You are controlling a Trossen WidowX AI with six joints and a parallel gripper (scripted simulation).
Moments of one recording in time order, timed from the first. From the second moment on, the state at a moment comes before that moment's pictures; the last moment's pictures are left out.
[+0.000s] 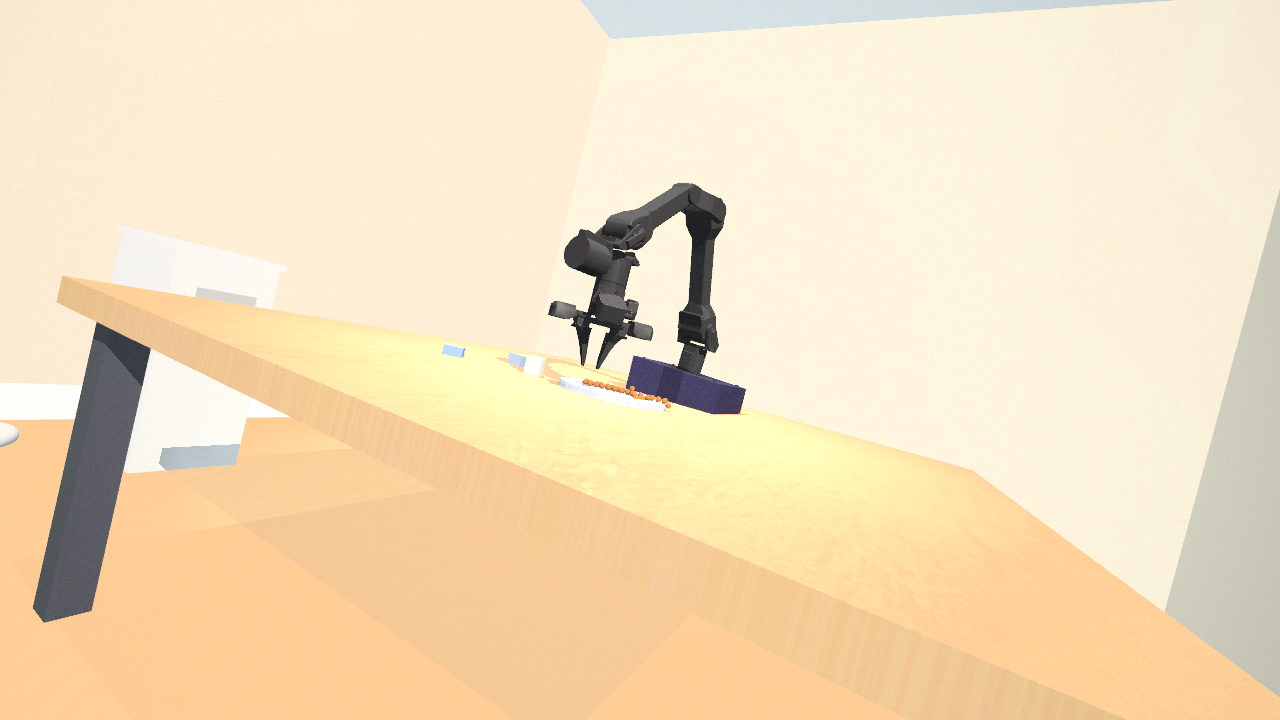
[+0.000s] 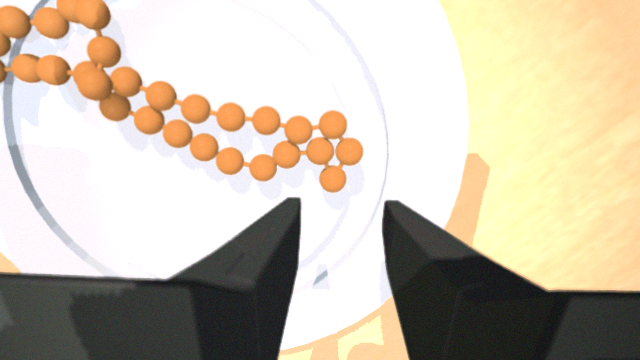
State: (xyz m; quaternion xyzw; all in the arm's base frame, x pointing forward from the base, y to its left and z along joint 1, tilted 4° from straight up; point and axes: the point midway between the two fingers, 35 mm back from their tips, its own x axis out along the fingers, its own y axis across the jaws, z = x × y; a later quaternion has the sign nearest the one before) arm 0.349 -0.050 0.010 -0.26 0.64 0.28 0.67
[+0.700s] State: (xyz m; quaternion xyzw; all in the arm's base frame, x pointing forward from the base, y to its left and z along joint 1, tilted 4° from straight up) arm 0.348 -0.049 -0.015 -0.26 0.64 0.28 0.67
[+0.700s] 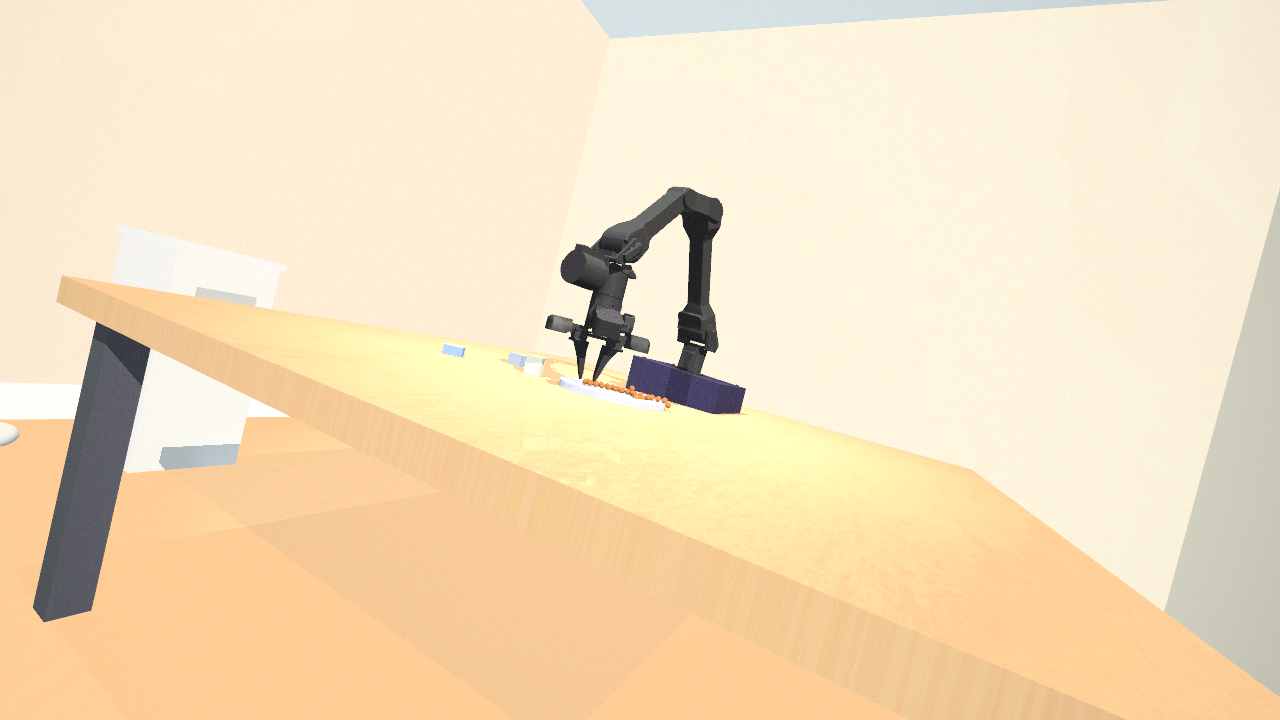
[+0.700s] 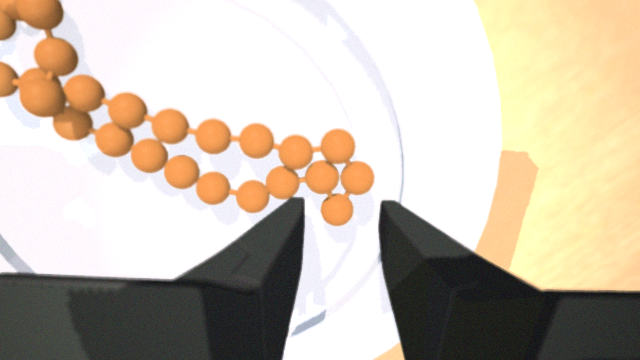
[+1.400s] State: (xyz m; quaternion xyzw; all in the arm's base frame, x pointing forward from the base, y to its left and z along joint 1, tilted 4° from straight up) arm 0.348 -0.049 -0.015 -0.26 0.64 0.28 0.67
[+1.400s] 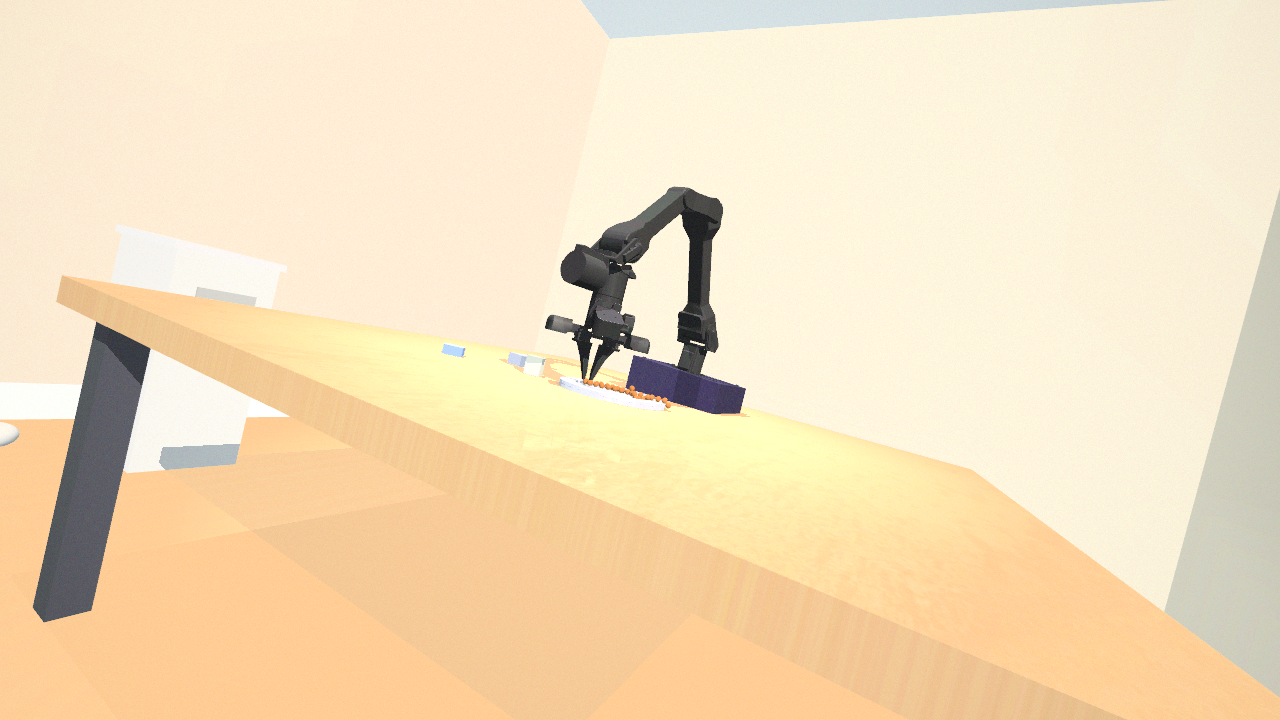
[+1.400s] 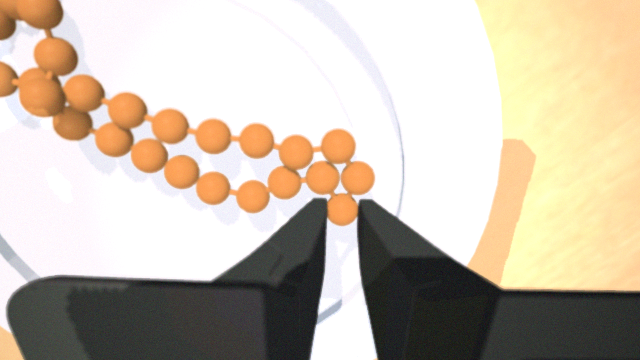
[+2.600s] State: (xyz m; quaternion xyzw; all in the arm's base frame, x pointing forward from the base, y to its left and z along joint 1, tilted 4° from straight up) arm 0.345 -0.060 -0.011 -0.25 0.64 0.29 0.67
